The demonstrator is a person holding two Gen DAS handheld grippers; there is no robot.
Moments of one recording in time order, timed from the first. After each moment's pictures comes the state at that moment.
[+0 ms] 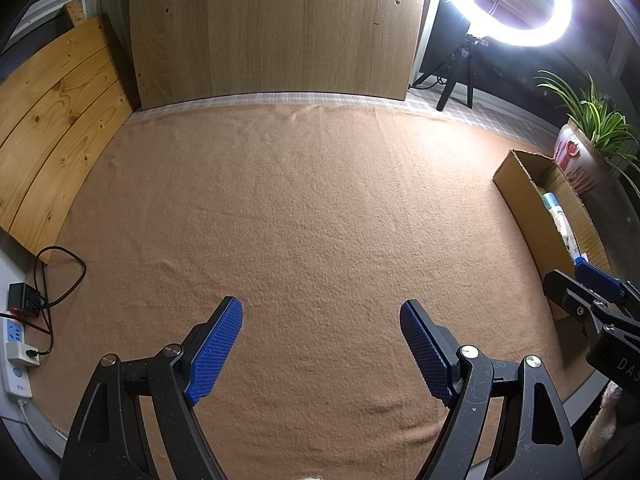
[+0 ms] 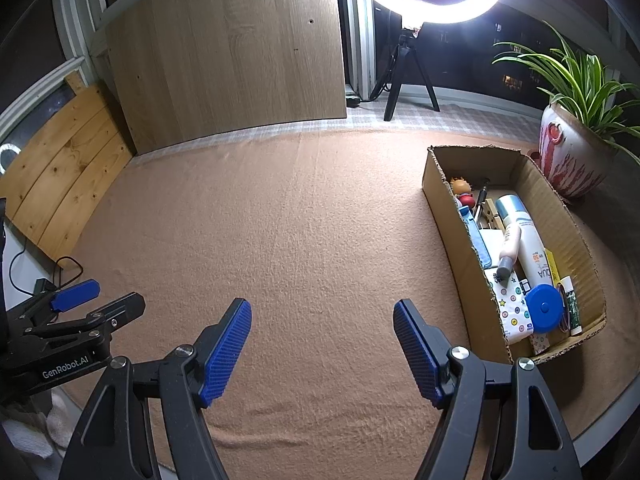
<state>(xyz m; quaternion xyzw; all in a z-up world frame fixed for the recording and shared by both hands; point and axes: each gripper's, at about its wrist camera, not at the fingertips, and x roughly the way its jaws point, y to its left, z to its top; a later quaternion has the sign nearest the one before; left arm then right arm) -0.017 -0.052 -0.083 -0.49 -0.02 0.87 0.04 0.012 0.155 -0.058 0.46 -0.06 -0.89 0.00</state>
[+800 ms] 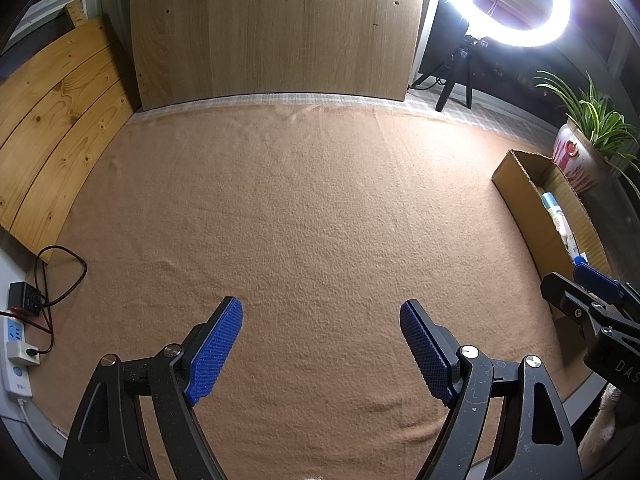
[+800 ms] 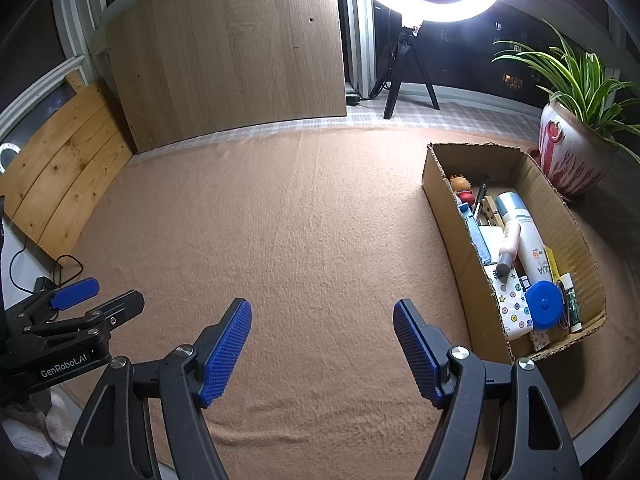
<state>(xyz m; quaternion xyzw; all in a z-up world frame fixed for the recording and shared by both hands) -0.017 -0.052 -0.083 -0.49 -0.02 0.87 0.04 0.013 0.154 -0.059 0.46 -0.06 -0.89 0.00</state>
